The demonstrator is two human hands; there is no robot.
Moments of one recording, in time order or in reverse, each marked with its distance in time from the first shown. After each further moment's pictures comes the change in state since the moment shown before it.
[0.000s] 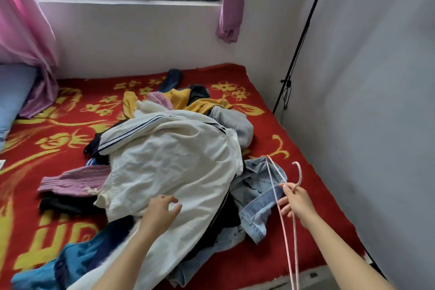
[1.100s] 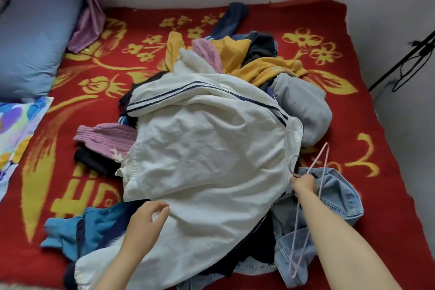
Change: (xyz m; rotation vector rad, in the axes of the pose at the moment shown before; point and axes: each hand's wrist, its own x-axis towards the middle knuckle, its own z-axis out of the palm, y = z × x) left_hand 0.070 -0.033 0.001 -0.235 0.185 -0.435; right_hand 0.270 -0.004 0.176 -0.432 -0.055 0.344
